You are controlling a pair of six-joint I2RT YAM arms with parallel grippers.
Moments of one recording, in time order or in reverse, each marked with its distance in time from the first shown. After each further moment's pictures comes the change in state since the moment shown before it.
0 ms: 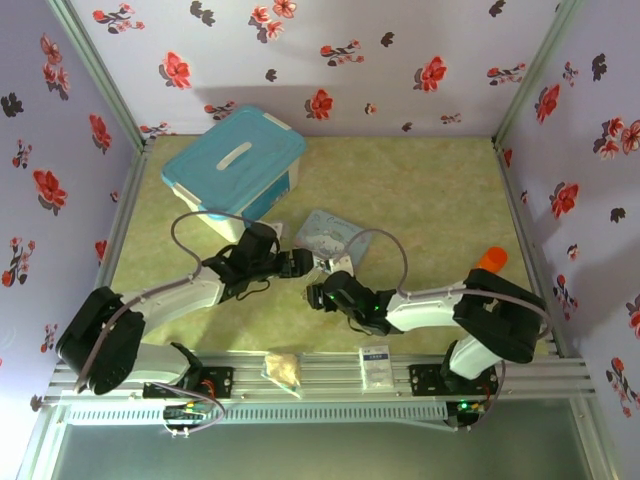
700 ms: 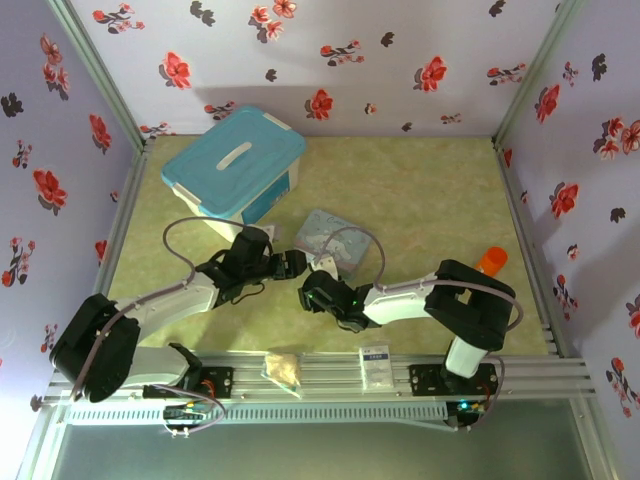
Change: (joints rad) left arm 0.027 -0.040 -0.062 0.031 -0.002 -0.019; right arm 0.035 0.156 0.146 -0.136 0.043 -0.018
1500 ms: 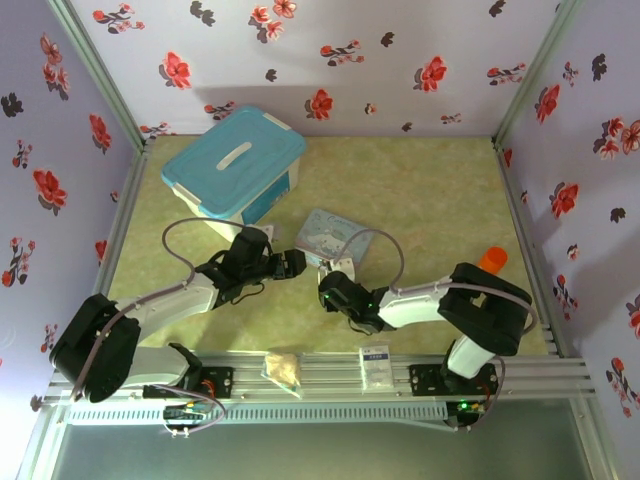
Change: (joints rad) left arm 0.003 0.000 -0.011 0.025 0.000 -0.011; right arm -0.062 -0.099 -0.146 0.066 -0.008 0.082
